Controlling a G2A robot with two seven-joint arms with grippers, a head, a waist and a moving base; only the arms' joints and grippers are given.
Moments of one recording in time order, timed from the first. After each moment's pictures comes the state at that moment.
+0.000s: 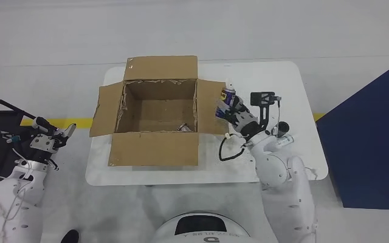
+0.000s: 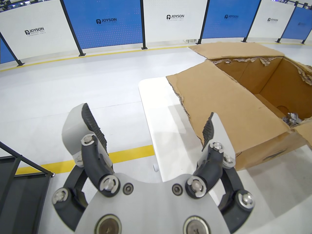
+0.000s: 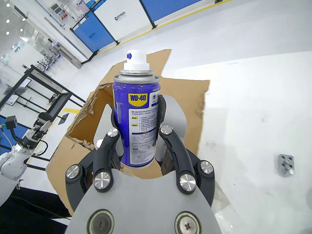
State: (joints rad) left arm 1.68 -1.08 -2.03 -1.34 1.18 -0.71 0.28; right arm -1.66 -1.51 1.47 -2.04 -0.99 -0.10 0.50
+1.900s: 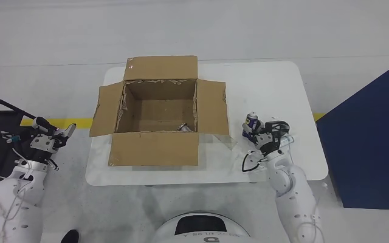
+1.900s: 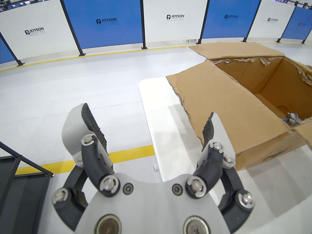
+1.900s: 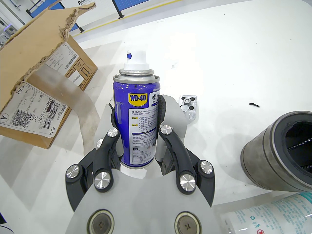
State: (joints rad) left arm 1.68 -1.08 -2.03 -1.34 1.18 -0.71 0.28; right arm -1.64 -1.43 1.62 -1.51 -1.21 -0.38 0.03
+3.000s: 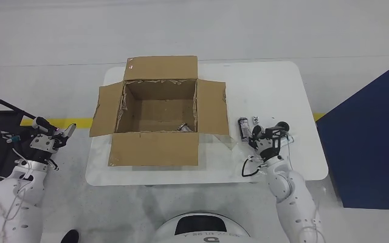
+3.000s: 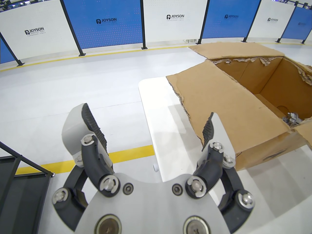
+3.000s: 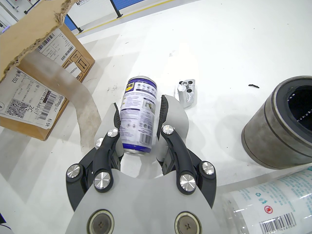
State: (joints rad) left arm 1.68 -1.08 -2.03 -1.34 1.18 -0.71 0.28; right arm -1.69 -1.40 1.59 -1.49 -1.18 -0.37 -0.03
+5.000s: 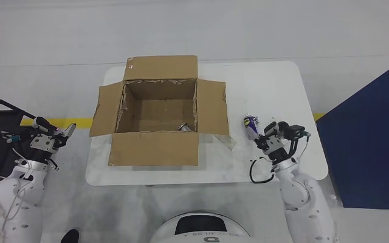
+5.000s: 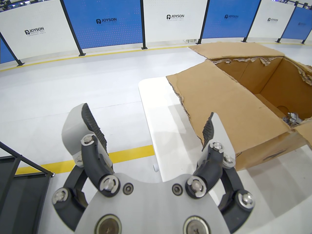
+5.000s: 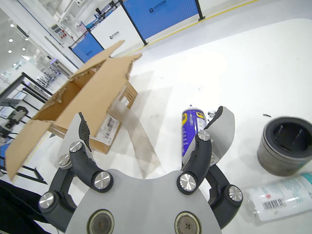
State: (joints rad) left arm 1.68 -1.08 -2.03 -1.34 1.18 -0.71 0.28; right arm -1.83 -1.37 1.63 -1.84 -0.87 -0.44 0.10
